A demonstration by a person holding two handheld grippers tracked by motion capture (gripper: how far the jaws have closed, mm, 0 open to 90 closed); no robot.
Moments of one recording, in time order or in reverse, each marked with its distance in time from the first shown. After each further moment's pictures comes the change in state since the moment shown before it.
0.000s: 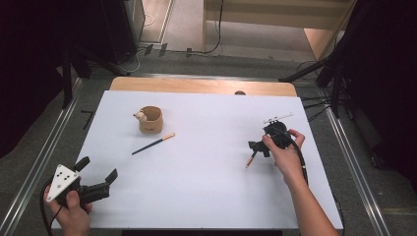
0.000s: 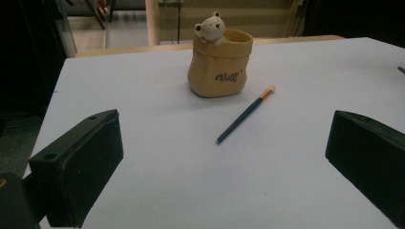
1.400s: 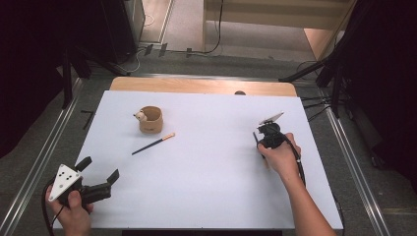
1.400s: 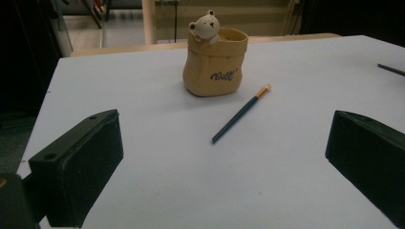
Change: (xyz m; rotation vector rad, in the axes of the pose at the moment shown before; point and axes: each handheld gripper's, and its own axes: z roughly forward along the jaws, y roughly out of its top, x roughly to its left) left arm -0.003 0.000 0.002 0.010 -0.010 0.006; right arm 0.006 0.008 0.021 0.233 -0.106 0.136
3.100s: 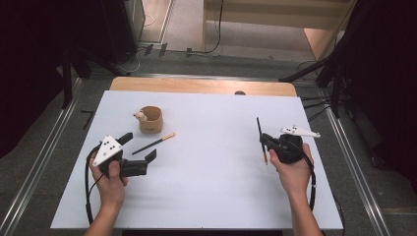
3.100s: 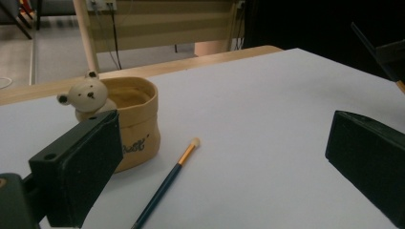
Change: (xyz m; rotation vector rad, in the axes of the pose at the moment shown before) left arm -0.052 0.055 0.082 -0.007 -0.225 0.036; right arm -0.008 -0.063 -0.052 -0.632 0.237 -0.036
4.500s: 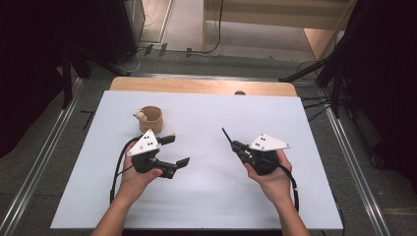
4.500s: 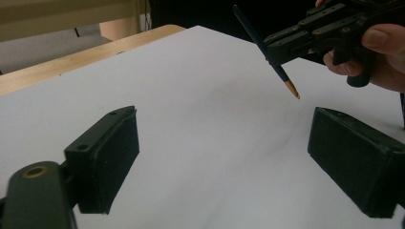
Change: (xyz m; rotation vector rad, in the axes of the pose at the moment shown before) left arm -0.050 0.021 0.047 0.124 -0.355 0.106; right arm 0.071 -0.006 0.008 -0.072 0.189 -0.365
